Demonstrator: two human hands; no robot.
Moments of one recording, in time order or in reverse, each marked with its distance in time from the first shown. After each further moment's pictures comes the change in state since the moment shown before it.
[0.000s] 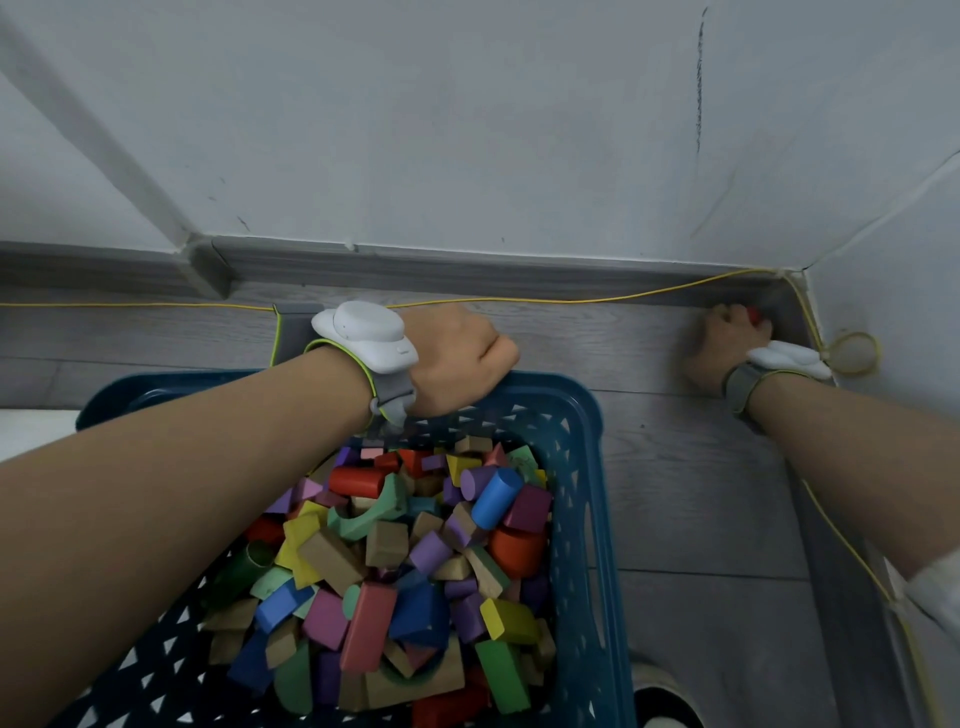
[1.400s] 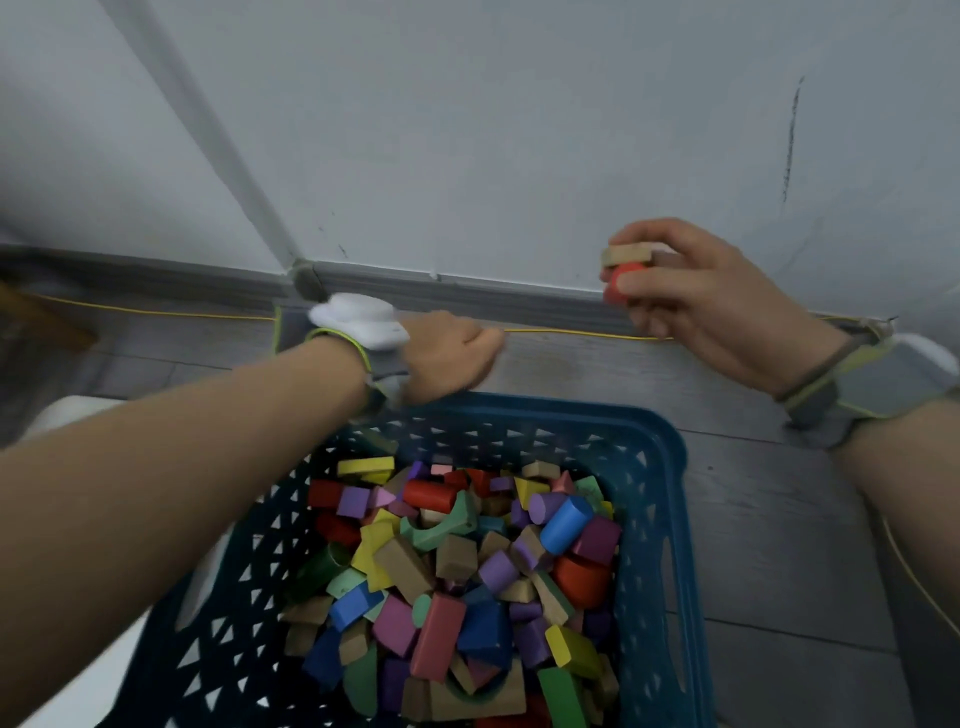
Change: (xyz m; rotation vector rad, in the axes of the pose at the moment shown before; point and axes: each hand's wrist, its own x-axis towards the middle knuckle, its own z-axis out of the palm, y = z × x) left_hand -0.038 -0.052 -0.025 -0.098 -0.012 -0.228; right_hand -0.140 -0.113 -0.164 1.541 -0.336 -0.675
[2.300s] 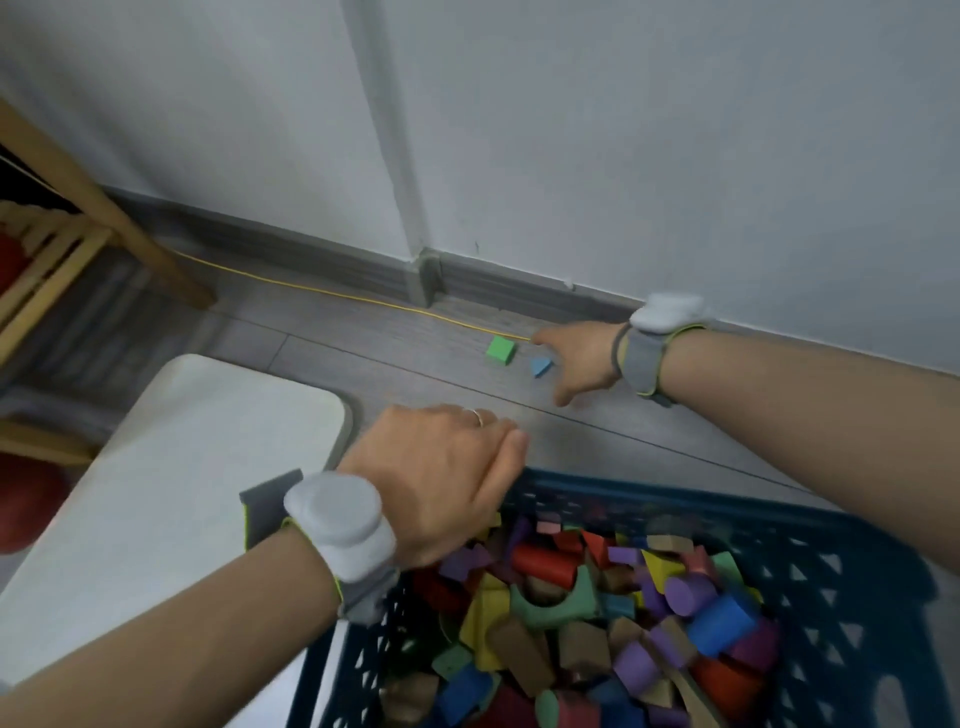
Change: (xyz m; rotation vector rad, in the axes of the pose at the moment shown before) left_hand -0.127 -0.066 0.019 0.182 0.273 -0.051; right_hand 0.143 0.069 0.182 -1.549 -0.644 0.209
